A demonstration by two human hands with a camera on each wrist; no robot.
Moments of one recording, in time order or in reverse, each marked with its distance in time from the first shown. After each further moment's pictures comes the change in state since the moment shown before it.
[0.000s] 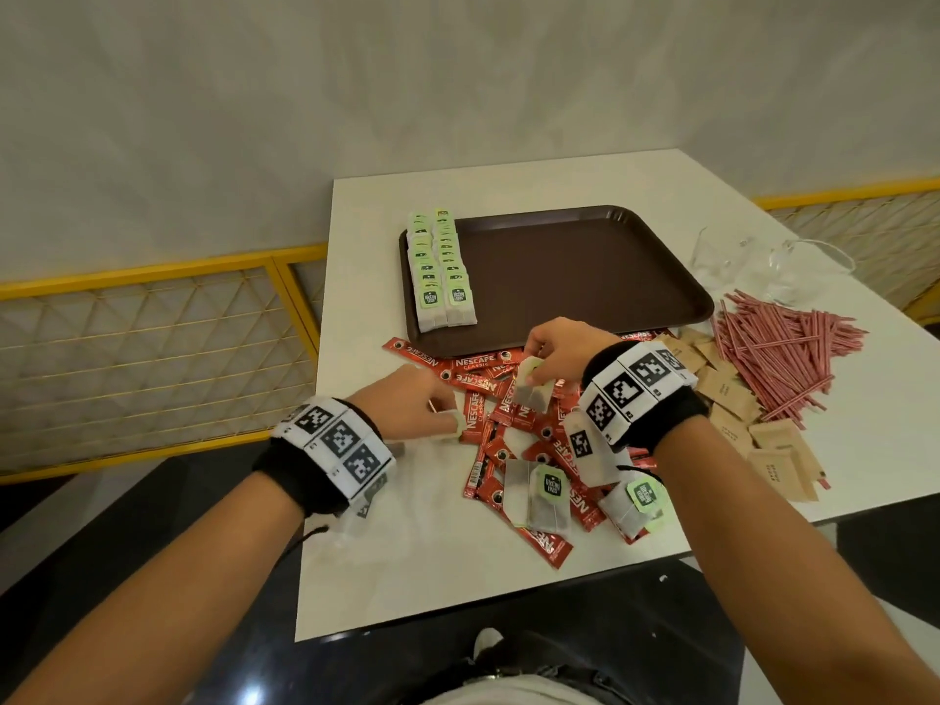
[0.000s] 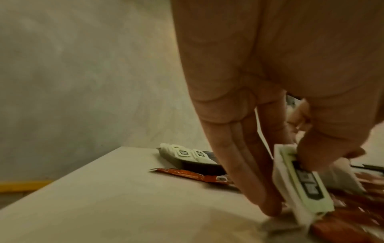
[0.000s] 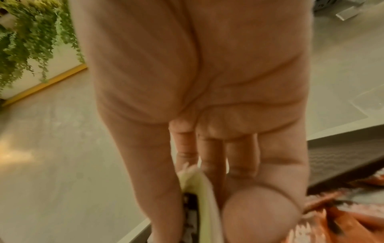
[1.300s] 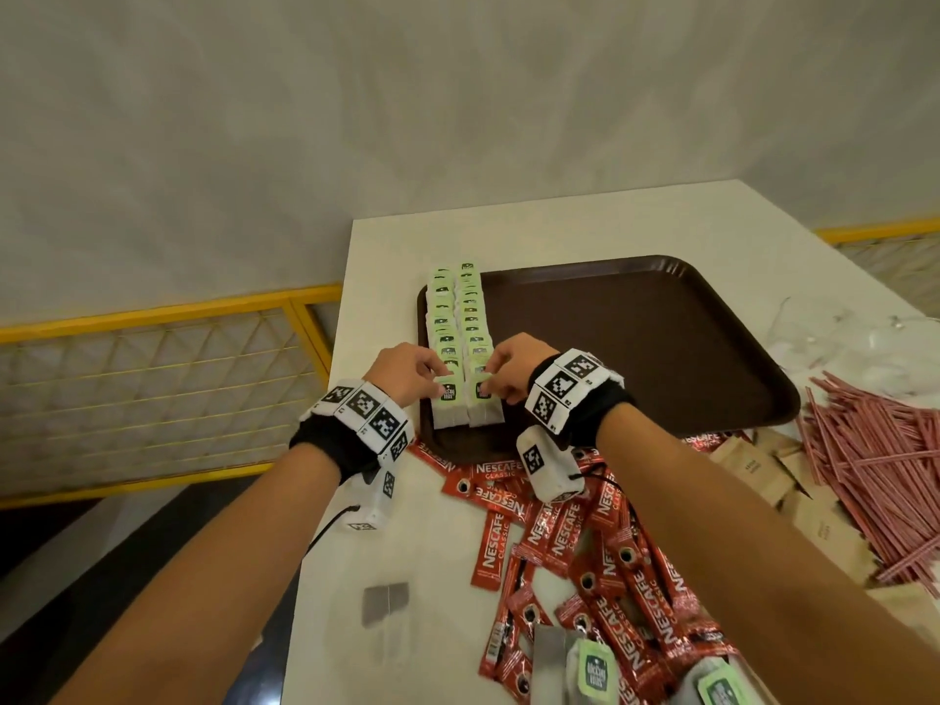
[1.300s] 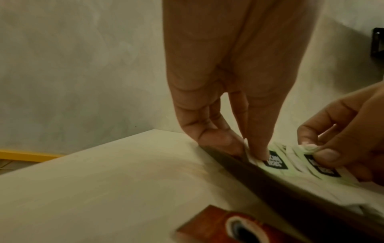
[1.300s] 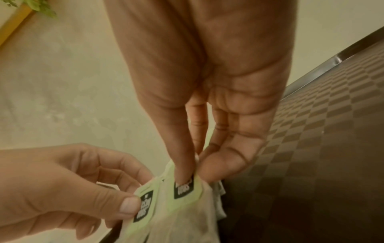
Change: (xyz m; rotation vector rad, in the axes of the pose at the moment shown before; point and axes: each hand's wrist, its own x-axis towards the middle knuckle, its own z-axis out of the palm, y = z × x) left_hand 0.127 -0.073 -0.065 -0.294 0.249 -0.350; right_hand 0.164 -0.037 -0.020 0.285 -0.028 -0.001
